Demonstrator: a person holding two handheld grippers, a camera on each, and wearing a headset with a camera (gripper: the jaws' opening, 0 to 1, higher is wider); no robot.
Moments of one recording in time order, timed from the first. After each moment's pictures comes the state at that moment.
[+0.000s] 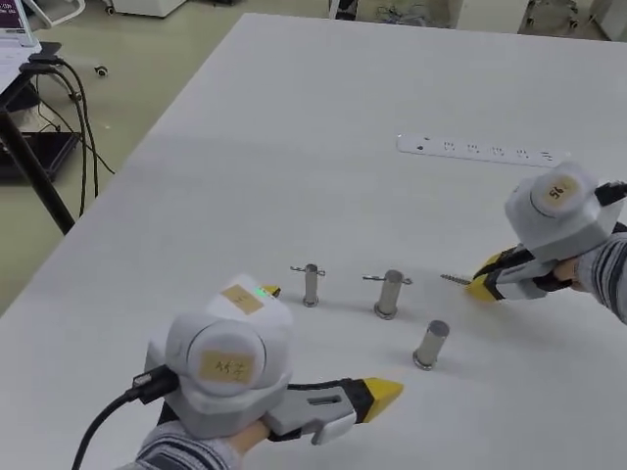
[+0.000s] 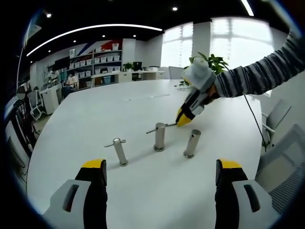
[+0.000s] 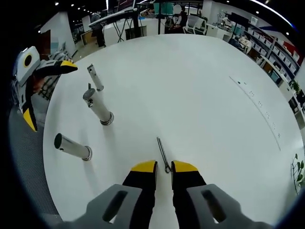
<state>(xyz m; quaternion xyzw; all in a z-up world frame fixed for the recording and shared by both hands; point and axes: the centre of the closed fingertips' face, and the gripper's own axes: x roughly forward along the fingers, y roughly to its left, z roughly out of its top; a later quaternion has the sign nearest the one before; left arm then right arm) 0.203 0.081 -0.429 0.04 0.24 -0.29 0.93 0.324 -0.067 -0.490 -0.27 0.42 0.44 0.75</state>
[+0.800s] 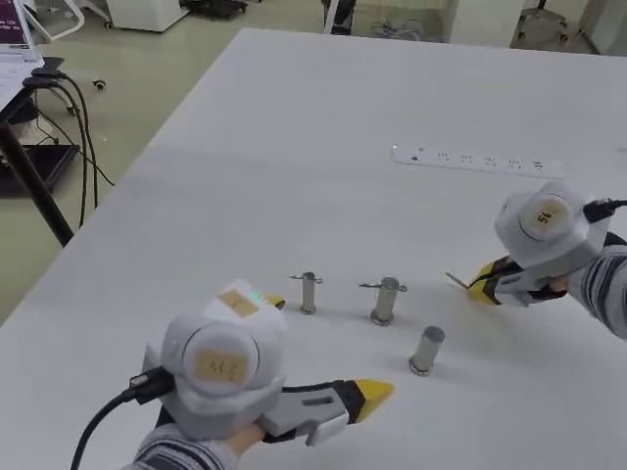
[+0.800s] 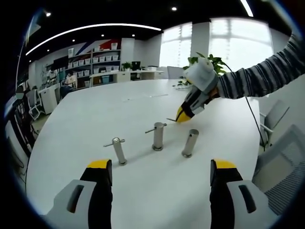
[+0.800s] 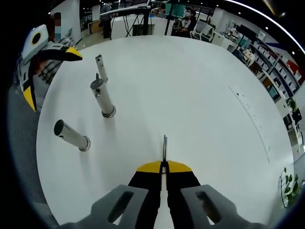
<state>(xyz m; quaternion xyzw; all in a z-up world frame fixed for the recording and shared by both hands) 0.199 0.081 -0.428 0.03 0.24 -0.30 0.92 0.323 -0.073 -0.482 -0.33 0.37 0.44 0.75</state>
